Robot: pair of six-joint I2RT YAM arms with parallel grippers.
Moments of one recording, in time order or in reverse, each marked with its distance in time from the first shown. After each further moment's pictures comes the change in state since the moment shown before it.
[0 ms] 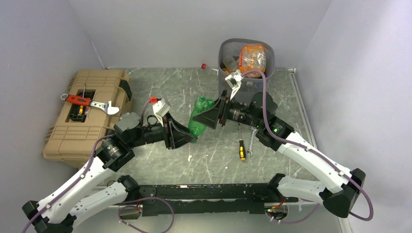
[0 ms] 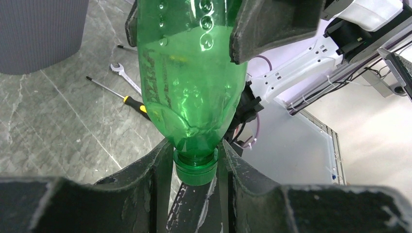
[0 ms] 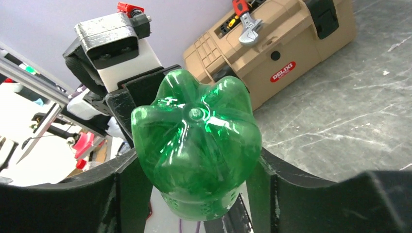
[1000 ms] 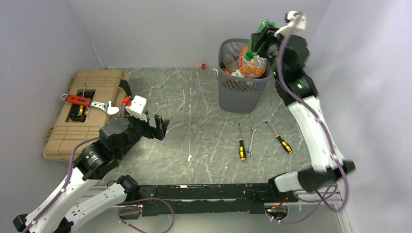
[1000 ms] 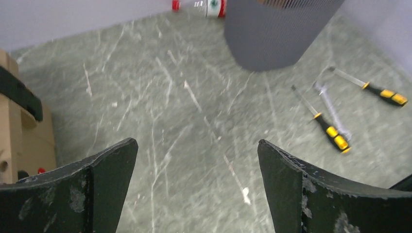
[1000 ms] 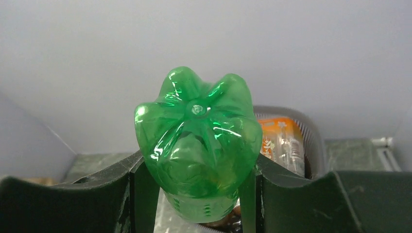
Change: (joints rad) left arm -0.002 -0.101 0.175 -0.398 -0.800 0.310; right arm -0.379 0.241 0.696 -0.361 0.754 -0.431
